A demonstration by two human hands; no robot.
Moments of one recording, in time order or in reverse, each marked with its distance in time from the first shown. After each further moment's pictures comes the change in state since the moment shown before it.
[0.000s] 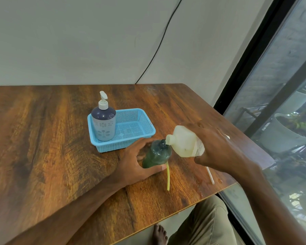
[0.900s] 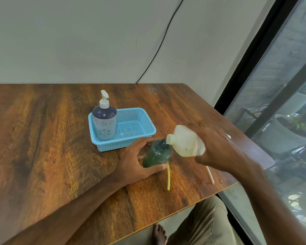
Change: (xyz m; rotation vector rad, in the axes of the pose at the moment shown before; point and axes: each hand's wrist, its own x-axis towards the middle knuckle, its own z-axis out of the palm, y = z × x) left_hand 0.000 -0.004 -0.001 0.018 -0.009 -0.007; right_hand 0.000 -0.004 -0.006 -0.016 -0.009 -0.002
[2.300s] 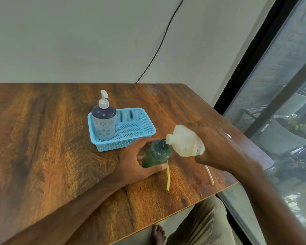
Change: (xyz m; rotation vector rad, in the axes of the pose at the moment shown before) left_hand 0.000 0.000 0.001 0.007 0.005 0.001; right_hand 0.002 0.001 -0.001 -0.014 0.008 -0.012
